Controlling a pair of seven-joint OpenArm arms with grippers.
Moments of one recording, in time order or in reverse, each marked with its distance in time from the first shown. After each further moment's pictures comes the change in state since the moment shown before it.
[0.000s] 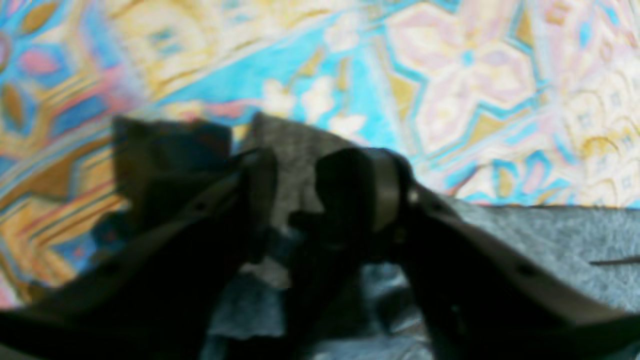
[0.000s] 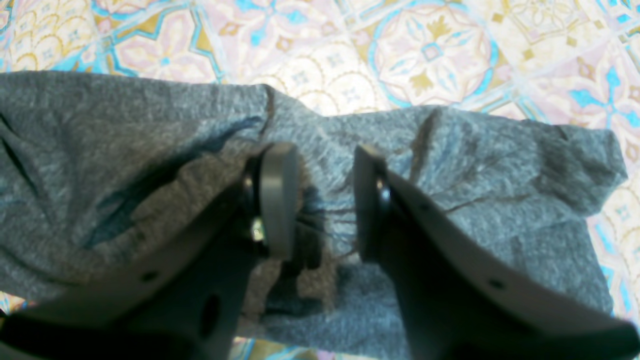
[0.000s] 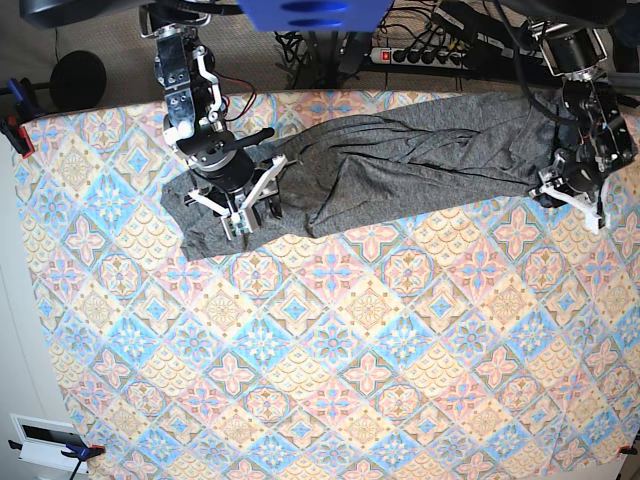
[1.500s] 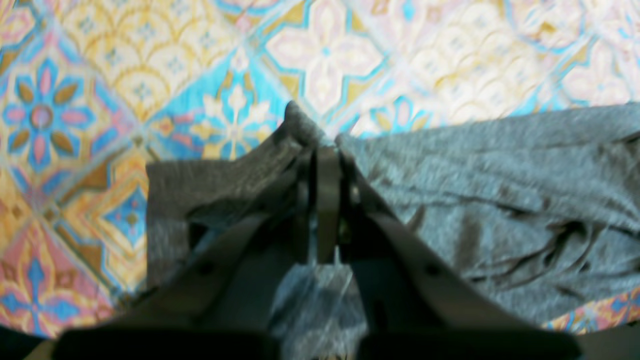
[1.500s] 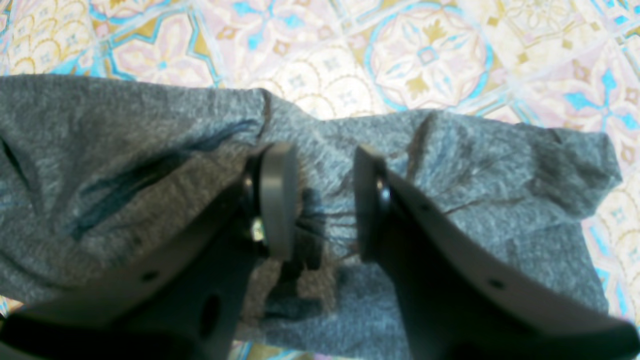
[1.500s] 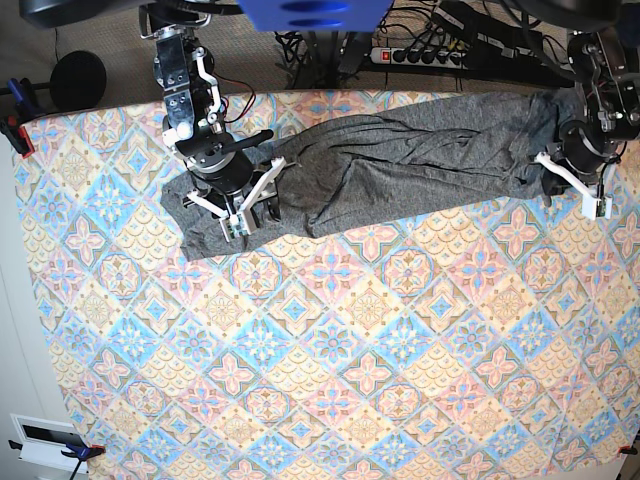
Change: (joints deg) left arm 16.7 -1.9 -2.1 26.8 -7.2 -0.7 1.4; right arm 0.3 -0.1 0.3 0.0 0.0 0.0 0.0
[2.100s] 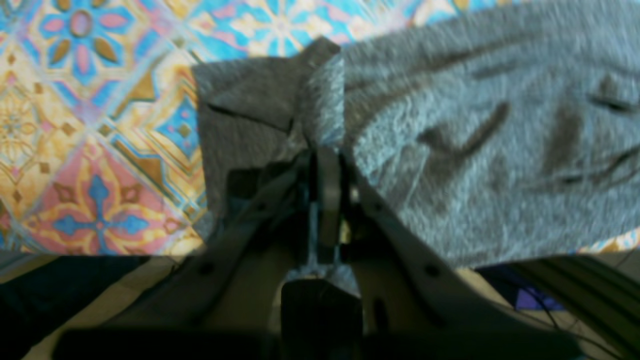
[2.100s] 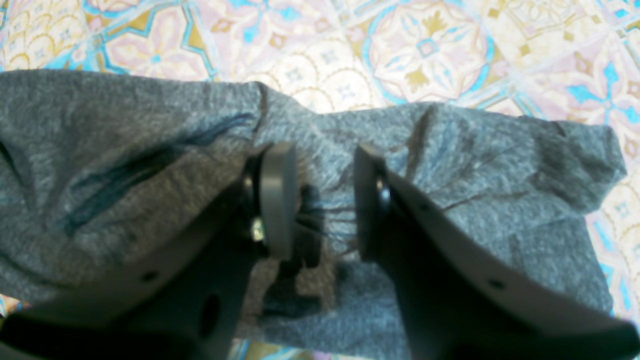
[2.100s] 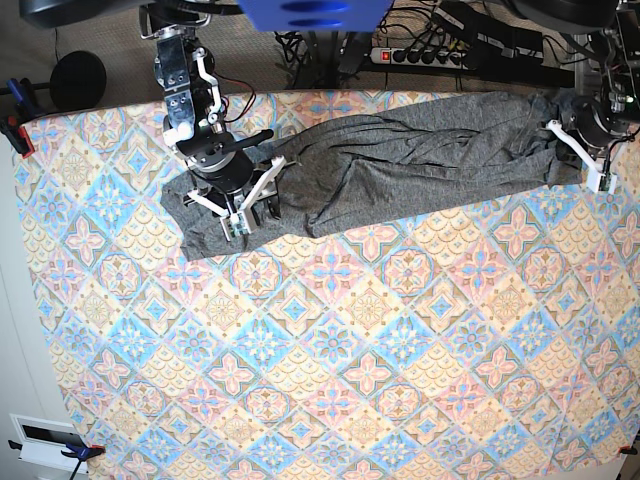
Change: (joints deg) left arm 9.7 -7.0 0.3 0.1 -0.2 -0.2 -0.2; right arm 0.0 0.0 0.0 -0.7 0.0 0.0 0.0
